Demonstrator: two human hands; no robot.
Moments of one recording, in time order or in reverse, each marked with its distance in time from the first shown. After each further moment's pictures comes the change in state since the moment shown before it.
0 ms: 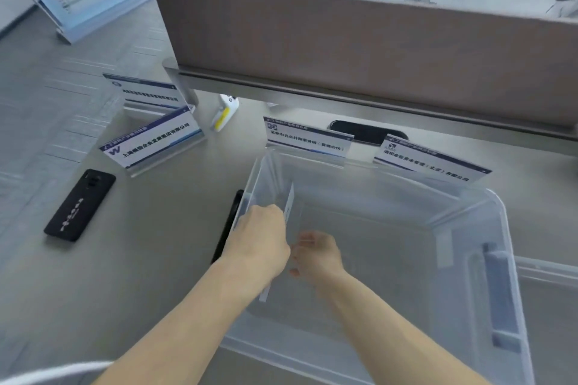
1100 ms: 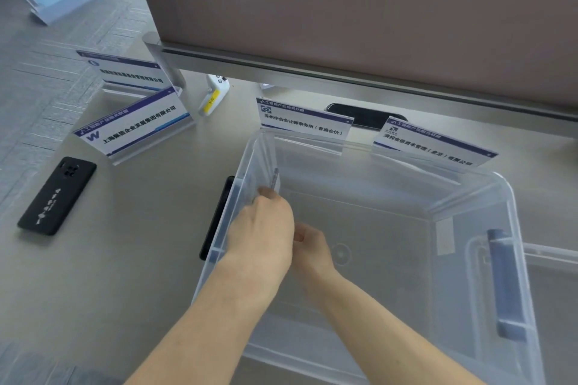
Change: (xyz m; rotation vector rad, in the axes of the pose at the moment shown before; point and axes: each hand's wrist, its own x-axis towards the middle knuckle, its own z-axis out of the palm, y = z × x) left_hand 0.007 0.007 0.018 0.197 0.020 -0.026; right_hand 0.006 0.023 0.017 -0.024 -0.066 -0.122
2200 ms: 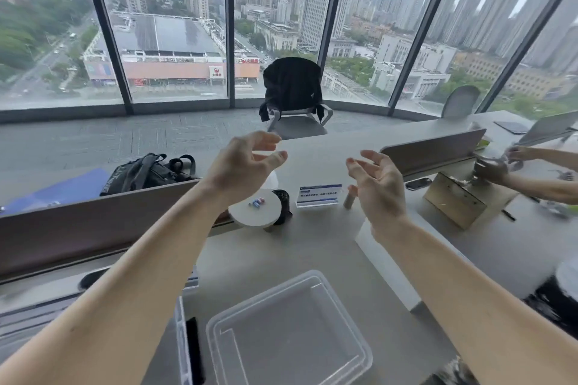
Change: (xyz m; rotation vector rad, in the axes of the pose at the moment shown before) left_hand -0.212 0.392 -0.280 -0.887 0.104 1.058; right_hand -0.361 -0.142 -0.580 0.455 0.960 -0.639
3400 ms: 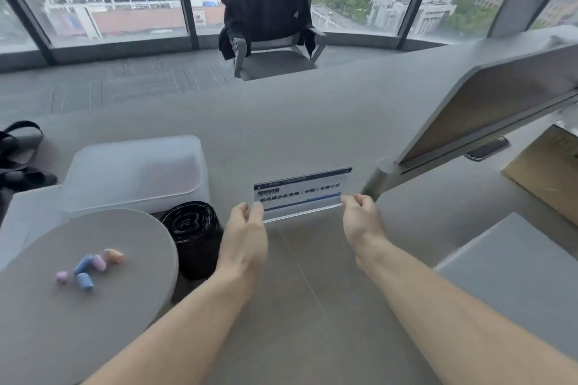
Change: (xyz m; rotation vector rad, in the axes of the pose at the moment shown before) left_hand 0.302 -0.348 0.372 -0.304 0.119 -0.644; right_hand 0.383 0.441 0.024 -0.257 0.106 0.543
